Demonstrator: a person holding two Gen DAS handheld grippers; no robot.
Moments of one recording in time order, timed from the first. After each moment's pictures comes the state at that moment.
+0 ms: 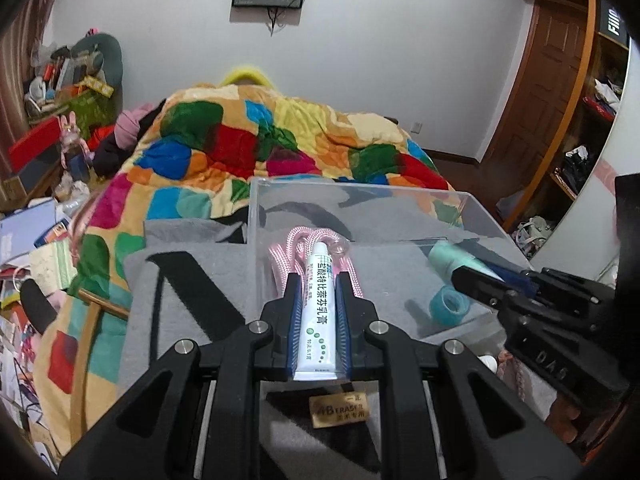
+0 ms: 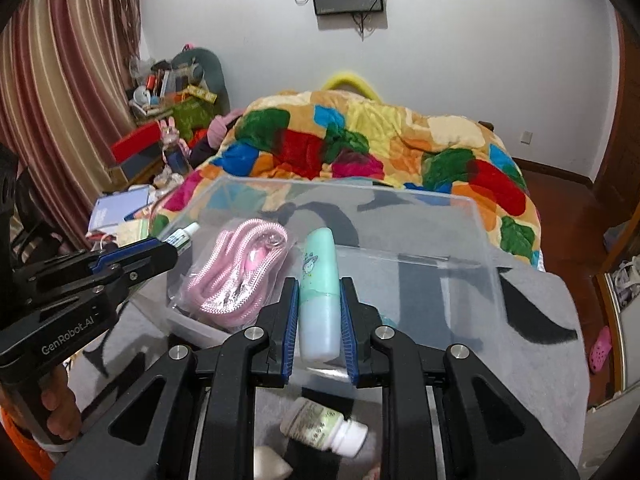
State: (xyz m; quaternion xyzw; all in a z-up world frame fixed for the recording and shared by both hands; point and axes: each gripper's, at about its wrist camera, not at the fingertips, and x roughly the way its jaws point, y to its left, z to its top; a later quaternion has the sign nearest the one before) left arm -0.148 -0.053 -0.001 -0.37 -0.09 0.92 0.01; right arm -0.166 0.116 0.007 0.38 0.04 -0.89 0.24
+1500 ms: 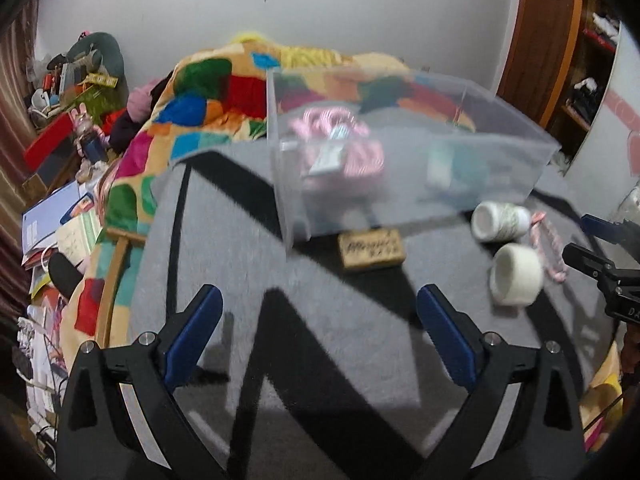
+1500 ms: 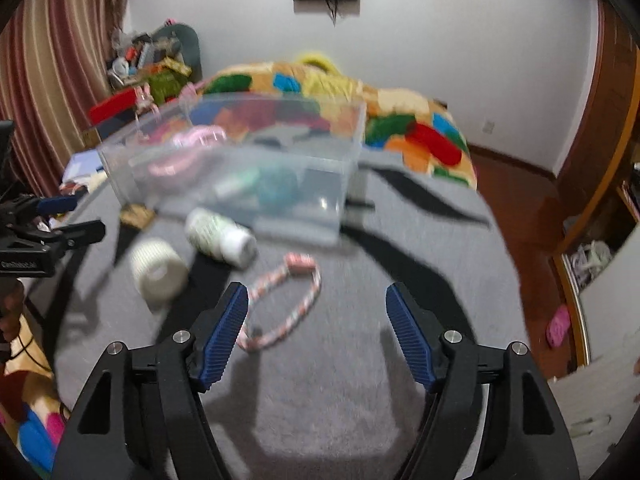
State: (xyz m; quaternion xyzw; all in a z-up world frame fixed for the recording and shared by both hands) left arm -0.075 -0.043 -0.053 -0.44 -0.01 0.90 -0.01; right arm -0.084 0.215 -0.038 0.41 0.08 -0.89 0.18
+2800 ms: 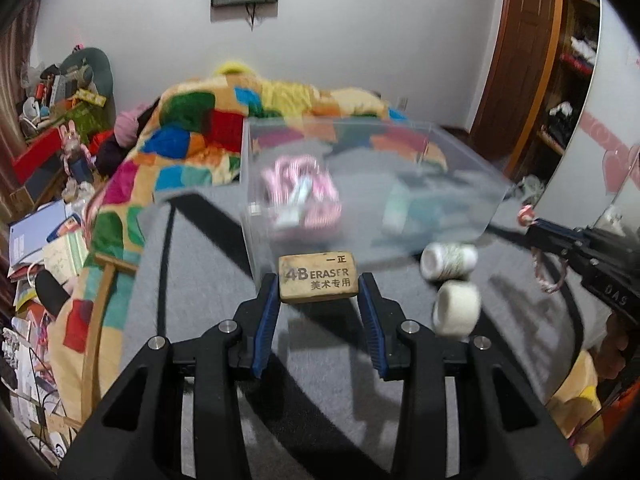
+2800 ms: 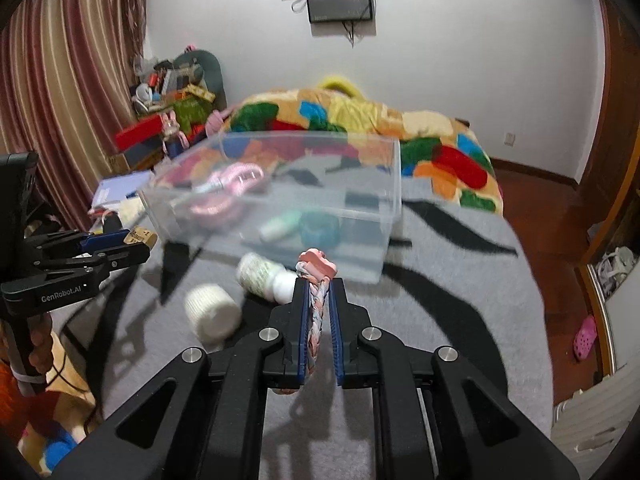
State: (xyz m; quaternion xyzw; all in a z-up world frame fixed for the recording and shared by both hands) left arm -0.063 -0.033 -0.010 -0.38 -0.03 0.93 0.03; right arm -0.072 0.198 0.007 0.34 0.04 -0.91 0.23
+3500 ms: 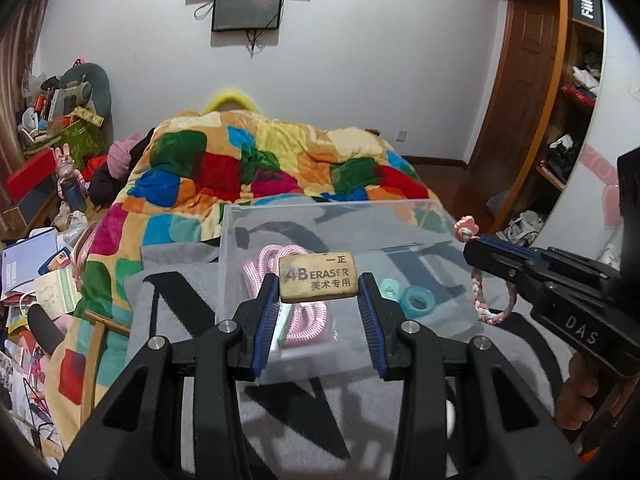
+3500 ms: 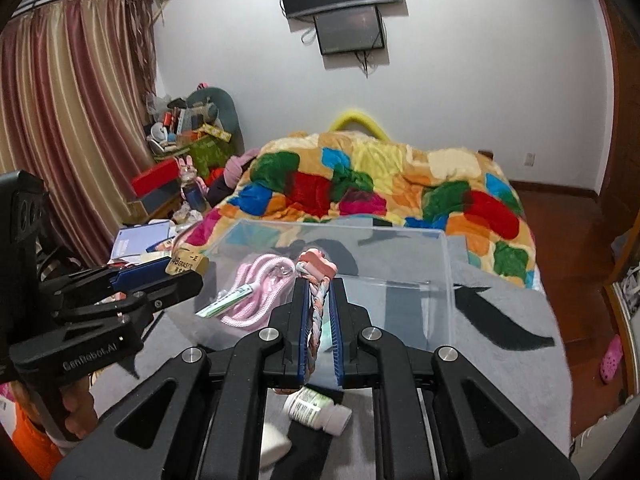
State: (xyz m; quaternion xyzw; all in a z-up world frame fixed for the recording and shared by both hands) left arm -0.134 -0.022 0.022 -0.35 -0.05 0.94 0.02; right arm -0.142 0.152 0.039 0.32 -0.01 -0.91 0.26
